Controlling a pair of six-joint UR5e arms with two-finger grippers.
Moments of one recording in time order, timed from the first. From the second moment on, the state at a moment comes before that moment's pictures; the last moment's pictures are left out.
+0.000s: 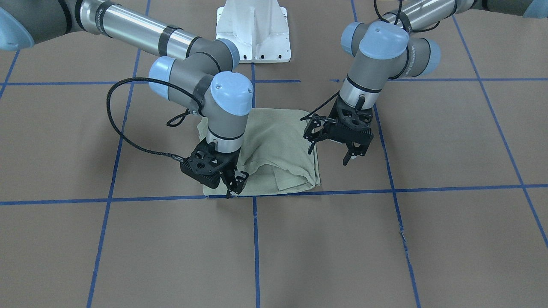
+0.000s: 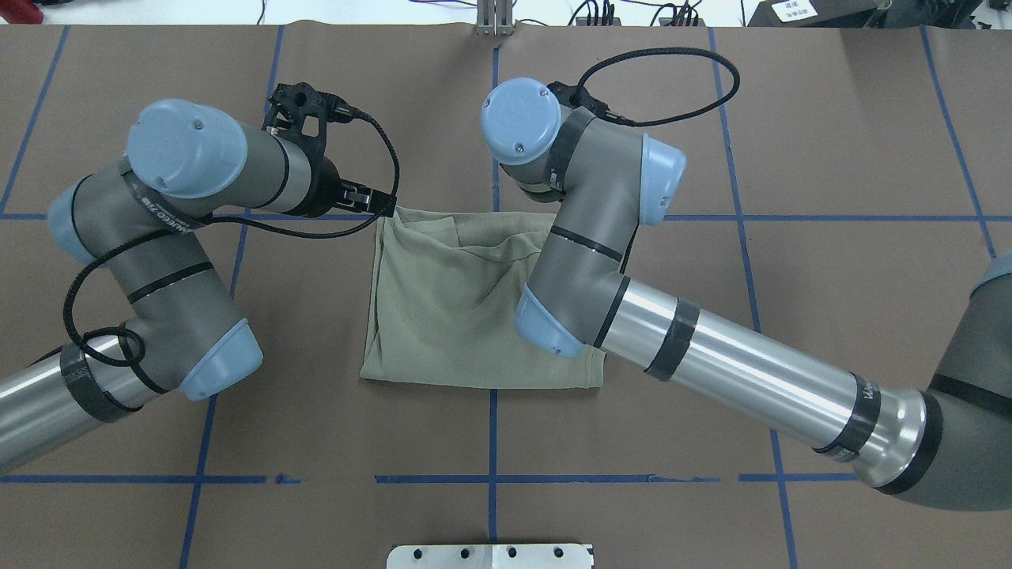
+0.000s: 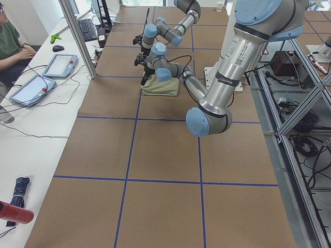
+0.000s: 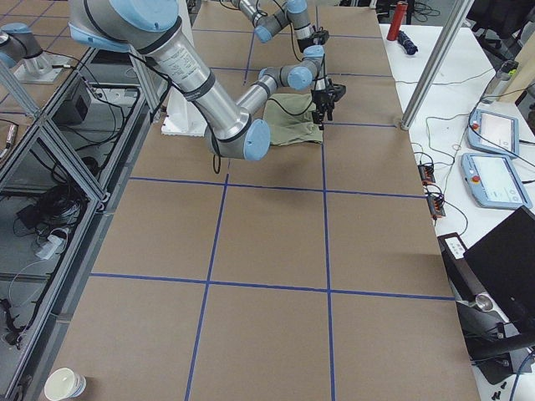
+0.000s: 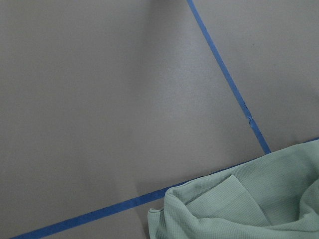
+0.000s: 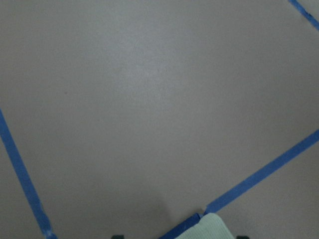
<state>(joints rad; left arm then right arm) -0.70 -2.08 -1.70 -1.99 -1.80 -0.88 0.59 -0.66 1.31 -1.62 1.62 1.66</state>
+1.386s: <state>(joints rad) -0.69 -2.07 -1.70 -2.02 -1.80 -0.90 0.53 -0.65 1.30 -1.66 1.56 1.70</state>
